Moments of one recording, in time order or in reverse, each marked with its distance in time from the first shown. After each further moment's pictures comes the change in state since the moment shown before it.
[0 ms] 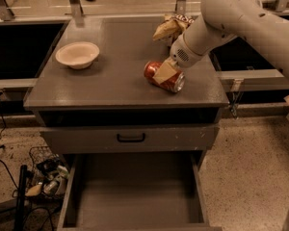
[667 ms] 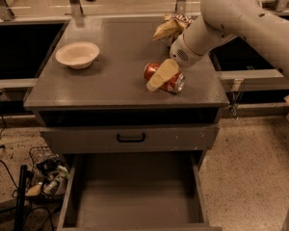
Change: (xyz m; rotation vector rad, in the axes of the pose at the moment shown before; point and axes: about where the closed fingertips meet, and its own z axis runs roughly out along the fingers) arm 0.000 0.000 0.000 0.000 0.000 0.000
